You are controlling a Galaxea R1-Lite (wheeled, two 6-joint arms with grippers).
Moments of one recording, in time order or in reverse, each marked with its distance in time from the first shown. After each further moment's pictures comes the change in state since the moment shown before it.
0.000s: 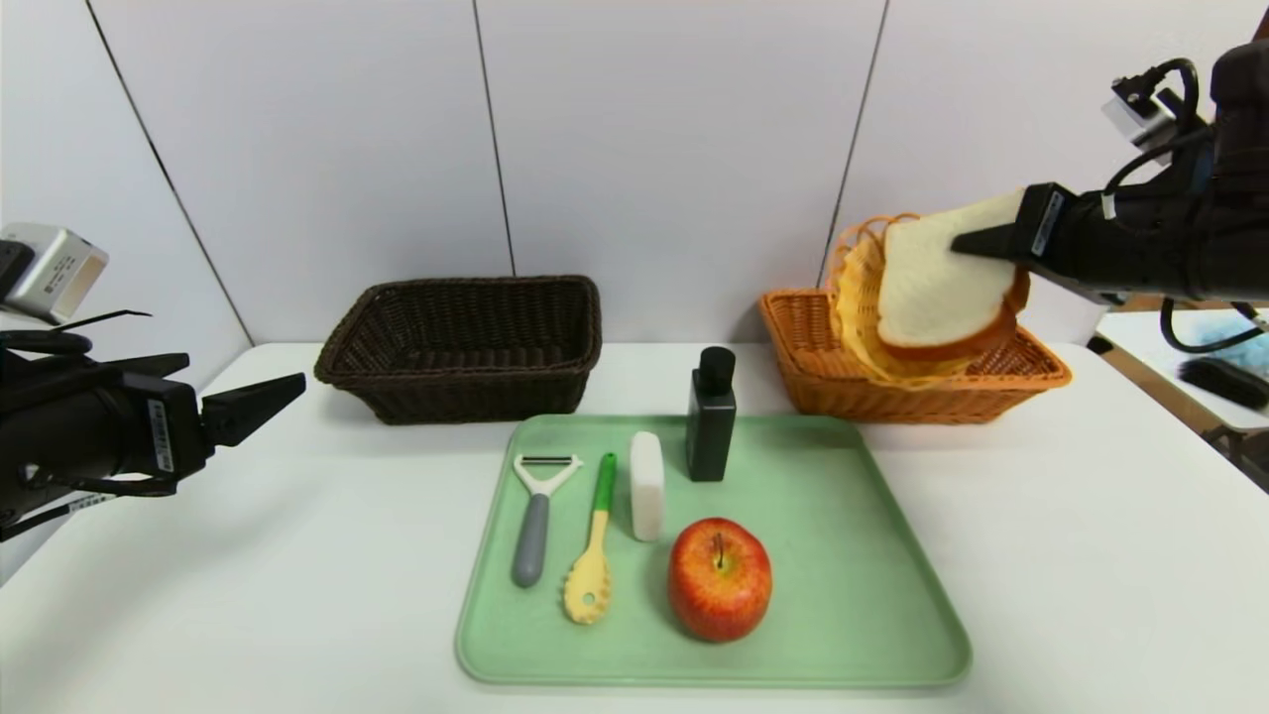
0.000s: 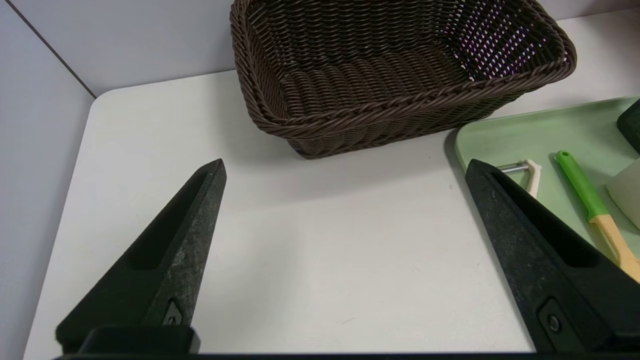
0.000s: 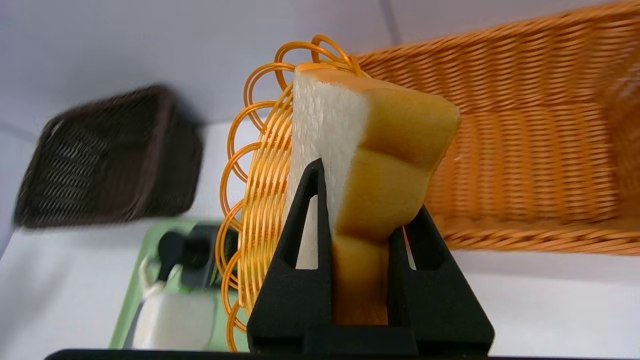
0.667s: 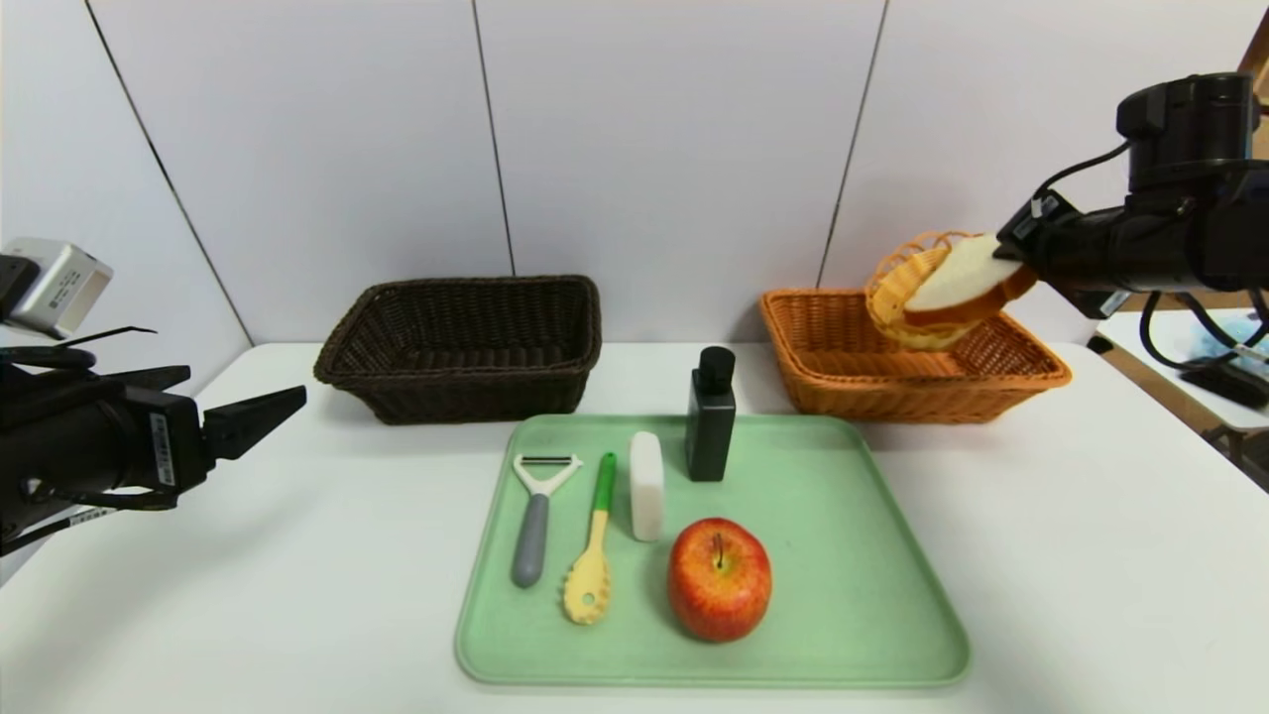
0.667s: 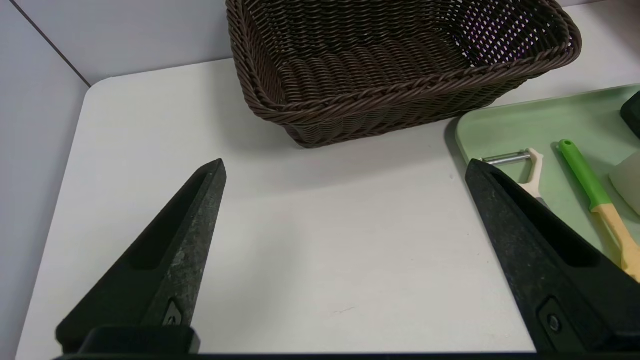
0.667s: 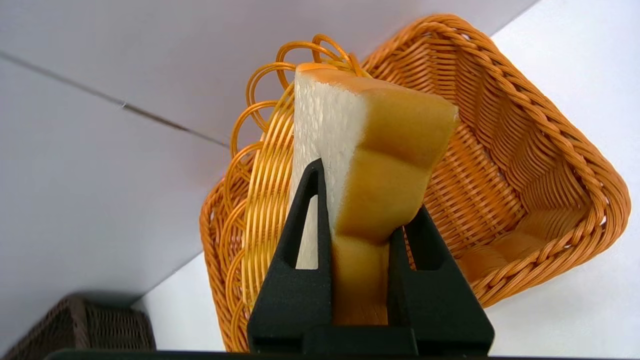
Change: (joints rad) left arm 0.002 -0.006 0.023 0.000 0.000 -0.001; right arm -0.075 0.203 -0.157 0.031 -0.310 0.354
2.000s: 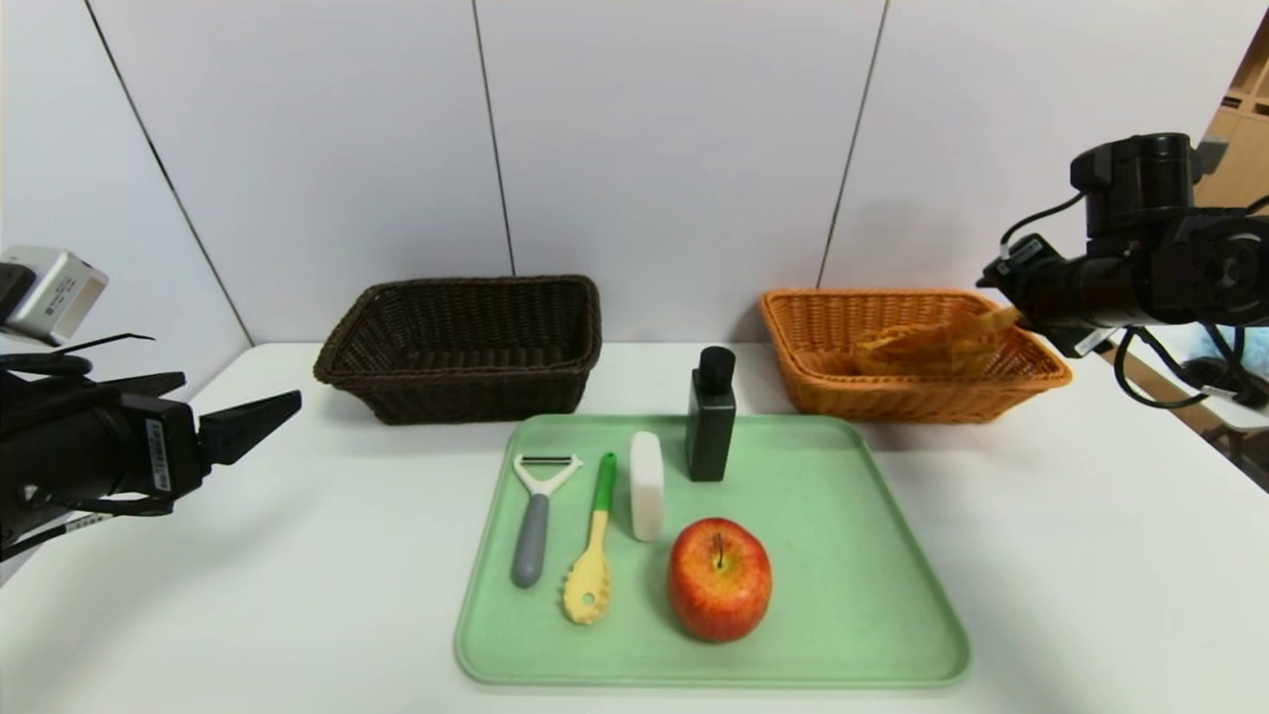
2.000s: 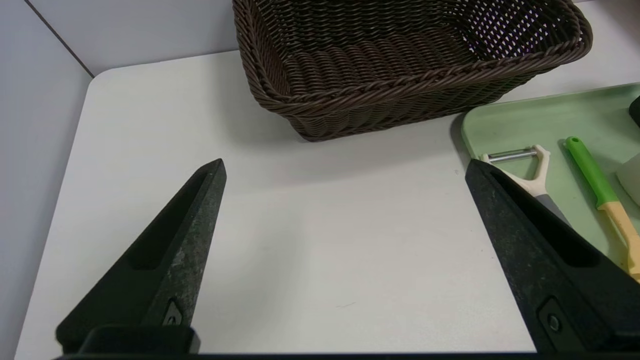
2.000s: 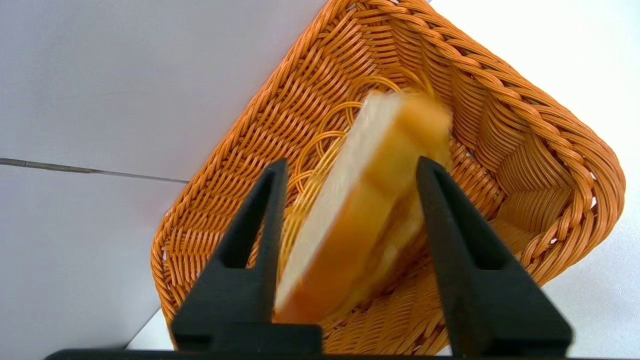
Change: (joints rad) left arm 0.012 -0.004 0.013 -0.001 0.001 -0.005; right arm -0.022 0.079 0.032 -0.016 -0.044 0.126
